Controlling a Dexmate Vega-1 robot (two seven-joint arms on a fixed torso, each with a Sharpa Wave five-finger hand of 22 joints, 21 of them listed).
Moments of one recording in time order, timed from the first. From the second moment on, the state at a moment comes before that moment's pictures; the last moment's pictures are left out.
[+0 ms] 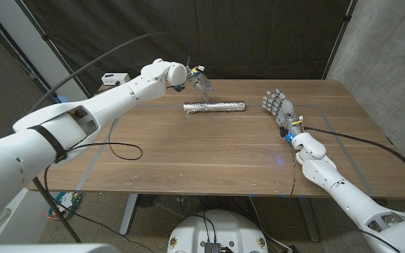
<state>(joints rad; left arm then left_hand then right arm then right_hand) 0.06 0.52 1.06 -1.30 0.67 0.14 -0.48 0.69 -0.01 0.37 -0.14 0.22 0.17 -0.12 0.26 0.18 0.20 -0.14 0.25 0.19 0.15 -0.04 0.22 0.19 0.01 0.08 0.70 0.18 -0.84 -0.46 -0.36 -1.18 0.70 0.41 0.15 0.17 0.10 0.36 -0.03 0.18 0.23 0.01 0.20 0.18 0.29 0.10 0.24 0.18 0.22 0.11 0.19 0.18 0.07 0.10 0.44 0.19</state>
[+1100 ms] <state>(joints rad) 0.11 0.46 1.11 -1.23 0.82 0.11 -0.29 0.72 -0.03 0.34 -0.12 0.25 0.06 -0.10 0.20 0.19 0.14 -0.14 0.21 0.20 0.16 -0.04 0.21 0.20 0.06 0.06 0.69 0.18 -0.85 -0.46 -0.36 -1.17 0.71 0.40 0.17 0.17 0.10 0.37 -0.04 0.18 0.26 0.01 0.20 0.18 0.30 0.10 0.24 0.18 0.24 0.11 0.19 0.18 0.08 0.11 0.43 0.19</state>
